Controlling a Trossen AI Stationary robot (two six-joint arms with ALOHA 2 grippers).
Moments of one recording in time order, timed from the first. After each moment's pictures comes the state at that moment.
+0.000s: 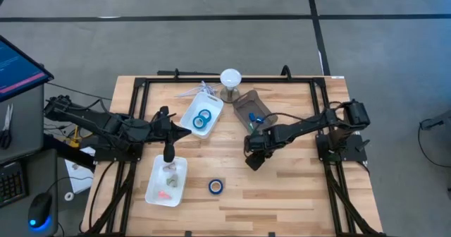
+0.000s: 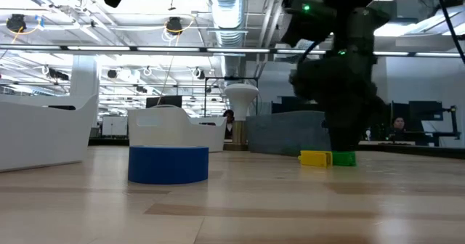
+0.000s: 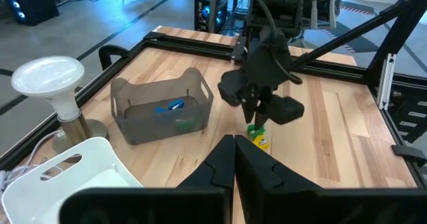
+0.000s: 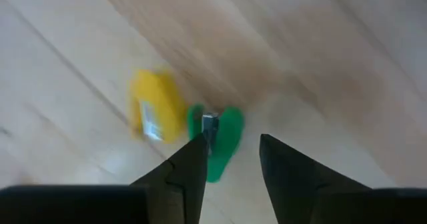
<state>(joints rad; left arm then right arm) -0.33 0.86 0.78 -0.32 -0.53 -0.27 0.12 1.74 0.99 -0.63 -0.05 0.90</state>
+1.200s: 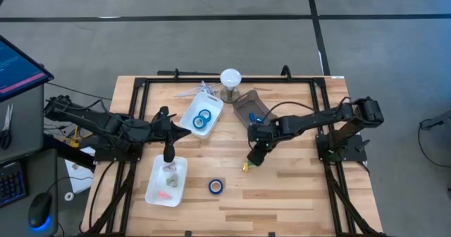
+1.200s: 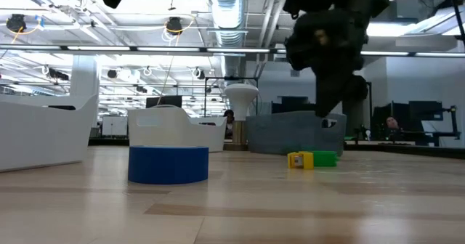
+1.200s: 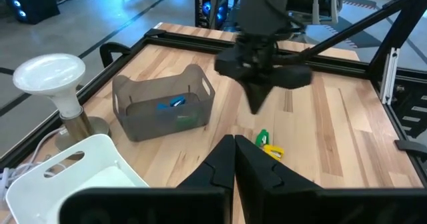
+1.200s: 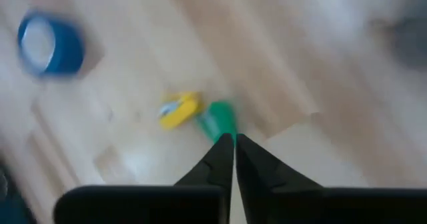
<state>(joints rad) -0.33 0.86 0.78 -0.33 -0.53 -0.27 0.06 1.59 0.99 -0.58 -0.12 0.74</state>
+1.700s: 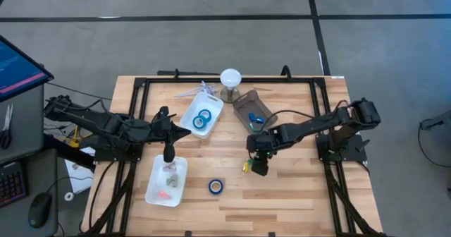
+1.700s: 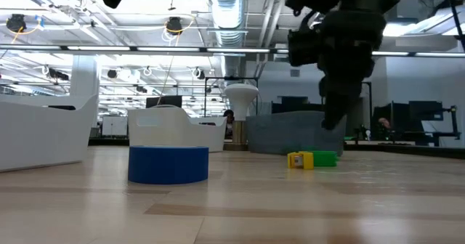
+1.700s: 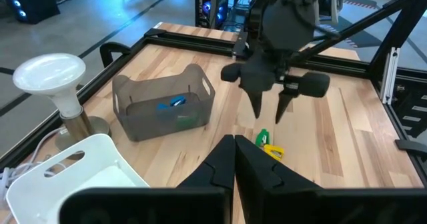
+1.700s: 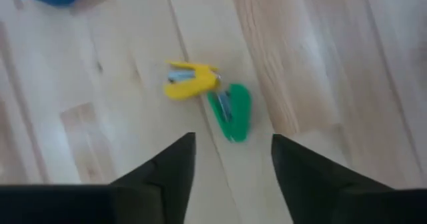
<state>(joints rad) -0.33 0.86 0.78 -0.34 -0.53 -0.27 0.16 1.63 0.99 -0.55 -0.08 0.51</state>
